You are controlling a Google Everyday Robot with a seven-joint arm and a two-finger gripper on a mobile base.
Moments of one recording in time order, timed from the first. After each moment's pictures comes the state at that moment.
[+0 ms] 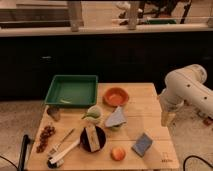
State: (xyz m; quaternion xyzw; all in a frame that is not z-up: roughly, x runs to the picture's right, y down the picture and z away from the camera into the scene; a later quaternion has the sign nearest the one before) arm 0.284 0.105 0.684 -0.28 0.02 0.02 0.96
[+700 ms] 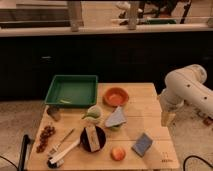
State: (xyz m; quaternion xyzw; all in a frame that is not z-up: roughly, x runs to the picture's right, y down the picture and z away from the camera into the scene) arm 0.284 0.105 0.684 -0.28 0.02 0.02 0.96
